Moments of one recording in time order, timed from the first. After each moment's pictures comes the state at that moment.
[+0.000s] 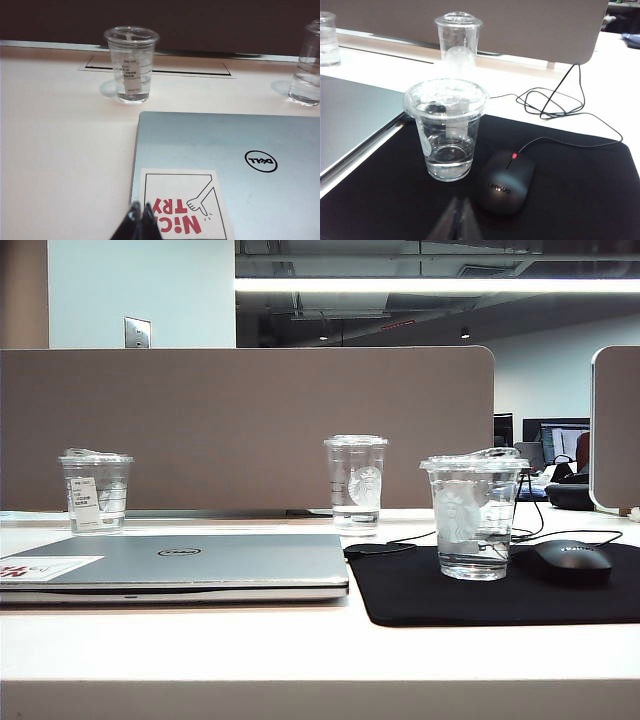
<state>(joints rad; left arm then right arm) -0.19 0.06 0.00 -0.03 -0.16 -0.06 0.17 0.11 0.01 0.03 -0.11 -0.09</state>
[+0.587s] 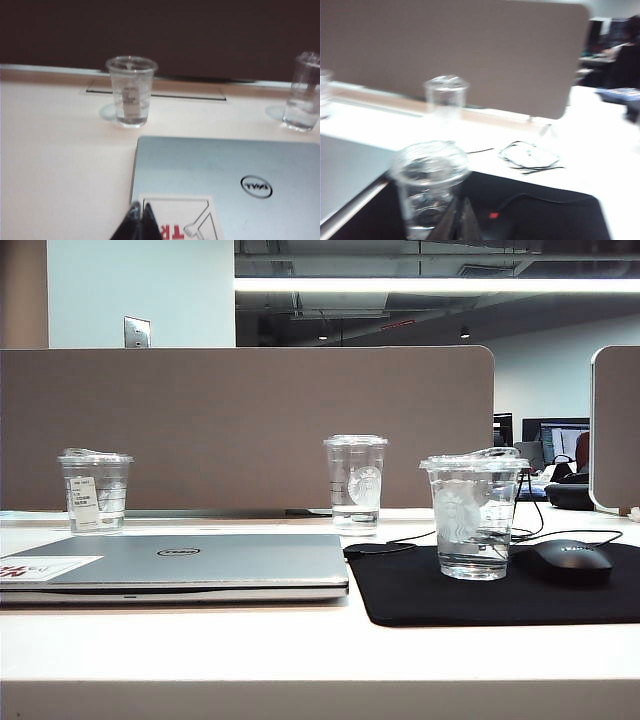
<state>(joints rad) -0.19 0.06 0.00 0.04 -0.16 -0.06 0.17 0.11 0.01 0.22 -0.06 -0.09</state>
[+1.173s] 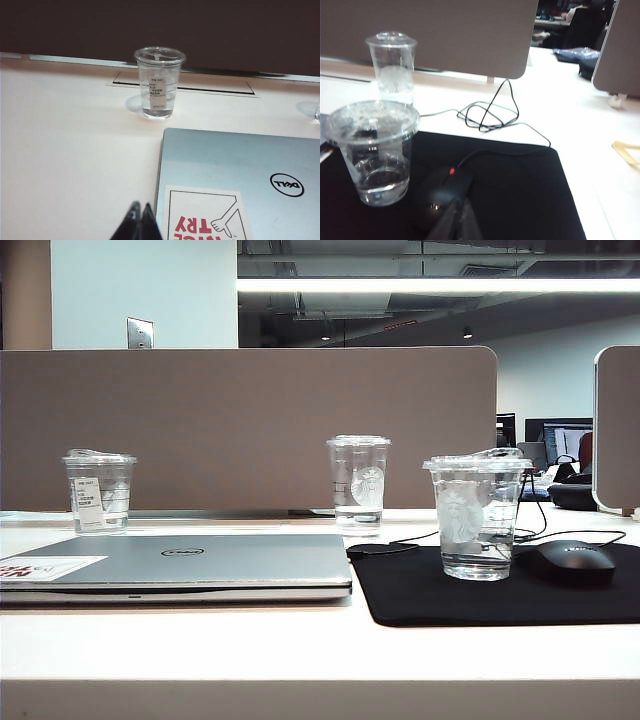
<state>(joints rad) -0.19 0.06 0.00 0.02 -0.25 -0.06 0.09 0.11 0.01 0.09 0.02 -0.11</state>
